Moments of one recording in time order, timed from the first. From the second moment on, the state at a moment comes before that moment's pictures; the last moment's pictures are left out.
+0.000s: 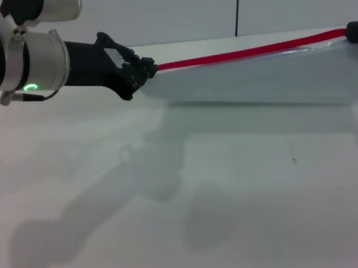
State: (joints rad) left arm -0.55 -2.01 1.27 1.29 -1.01 -1.18 1.26; right arm 0.28 2.03 -1.21 -1.62 -2.14 -1.19 1.85
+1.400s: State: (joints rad) left arm -0.31 -2.04 1.00 1.12 -1.95 -1.17 1.81; right arm 0.10 2.04 -1.64 -1.47 -1.52 -0.20 1.70
